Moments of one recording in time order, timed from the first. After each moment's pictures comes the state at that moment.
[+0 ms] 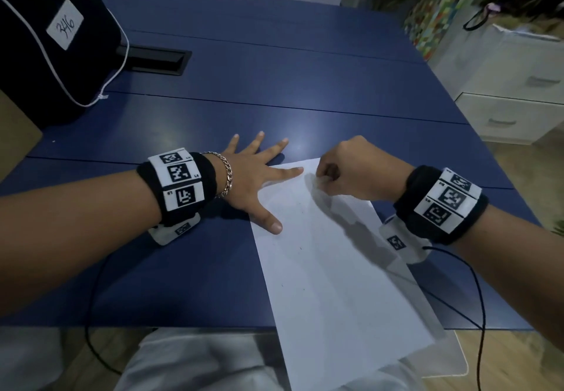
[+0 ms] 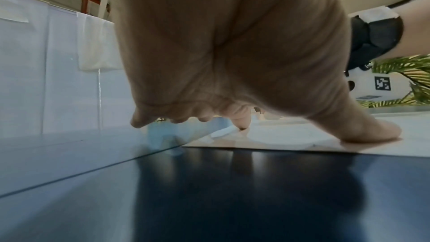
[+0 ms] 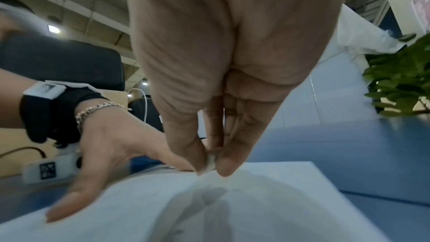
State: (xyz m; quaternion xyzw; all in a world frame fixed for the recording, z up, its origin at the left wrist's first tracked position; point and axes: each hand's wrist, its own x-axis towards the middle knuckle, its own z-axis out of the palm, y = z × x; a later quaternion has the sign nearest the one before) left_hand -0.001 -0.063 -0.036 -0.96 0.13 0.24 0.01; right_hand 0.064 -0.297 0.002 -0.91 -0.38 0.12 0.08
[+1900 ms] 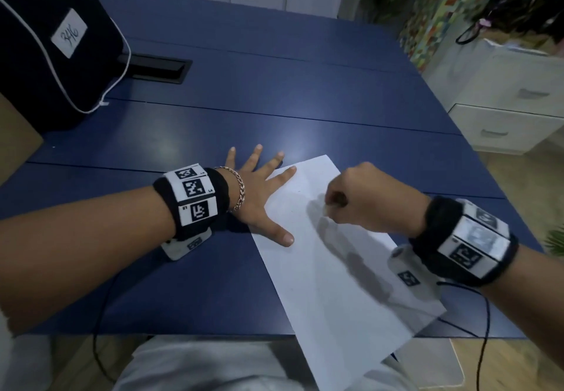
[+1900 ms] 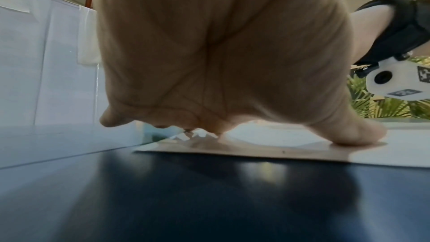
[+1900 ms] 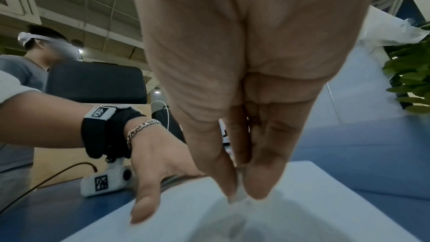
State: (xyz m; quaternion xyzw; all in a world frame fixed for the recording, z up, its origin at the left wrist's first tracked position) left_hand -0.008 -0.081 -0.039 -0.96 0.07 0.28 0.00; right_hand 0.027 -0.314 0.014 -0.92 -0.37 0.13 0.03
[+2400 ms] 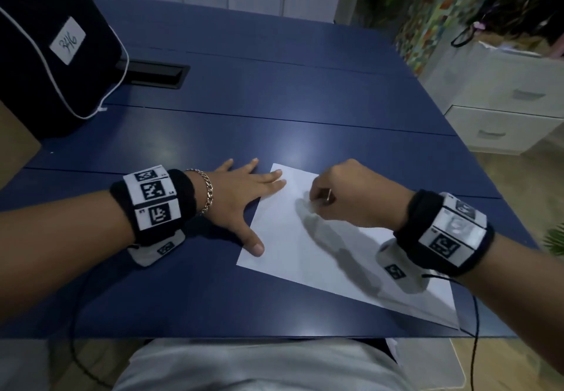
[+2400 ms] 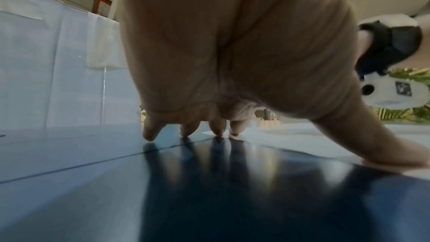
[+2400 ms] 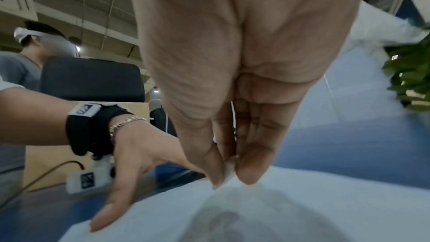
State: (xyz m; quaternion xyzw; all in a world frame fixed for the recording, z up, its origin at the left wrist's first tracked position) left_hand -0.020 -0.054 -0.030 -0.95 0.17 0.25 -0.03; right_hand 0.029 -0.303 0.019 -0.91 -0.39 0.14 0.05
